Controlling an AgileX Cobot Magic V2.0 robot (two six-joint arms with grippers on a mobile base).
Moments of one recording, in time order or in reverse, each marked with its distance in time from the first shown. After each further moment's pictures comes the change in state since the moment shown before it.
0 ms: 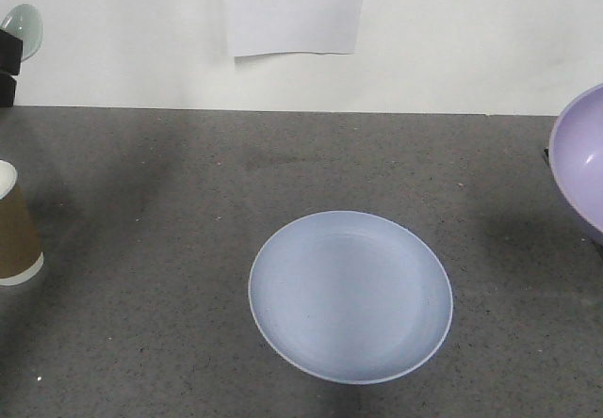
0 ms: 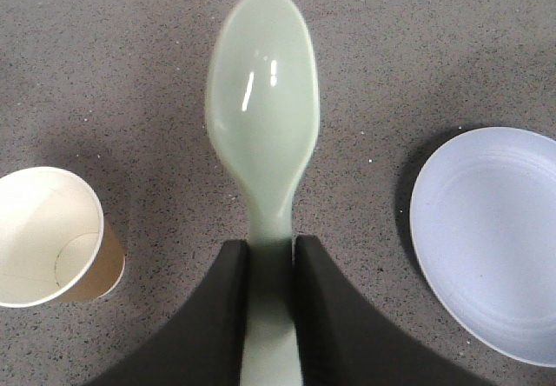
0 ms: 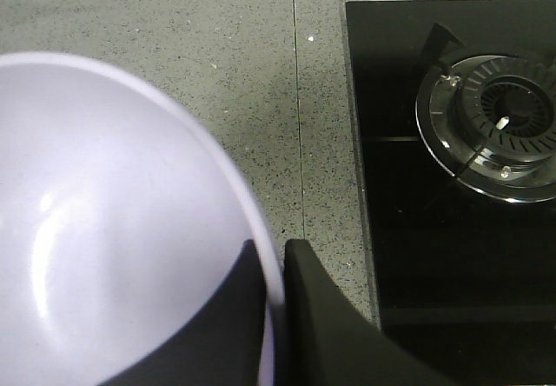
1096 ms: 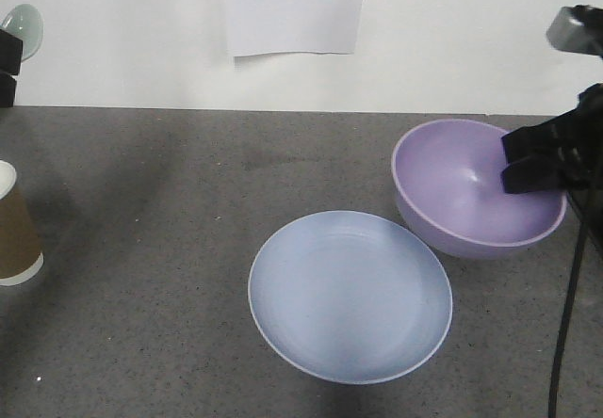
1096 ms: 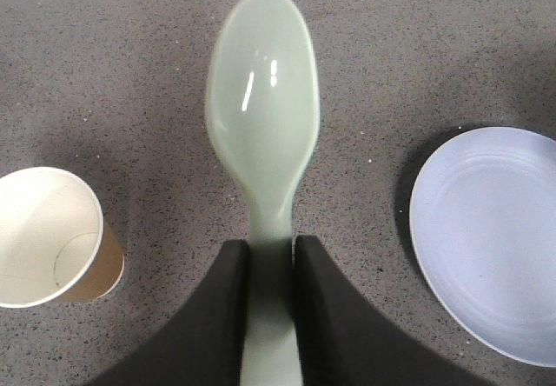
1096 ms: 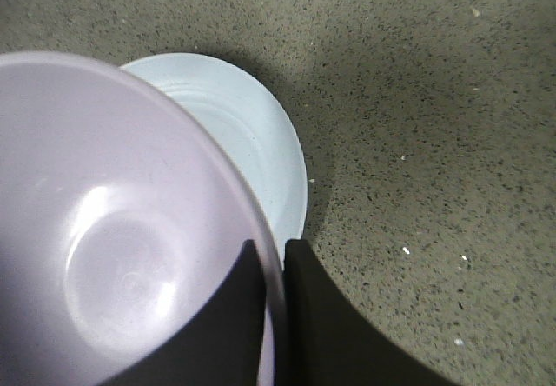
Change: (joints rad) left arm 0.000 0.000 0.000 0.000 0.000 0.000; right arm 0.033 0.368 0.000 0.446 -0.081 -0.340
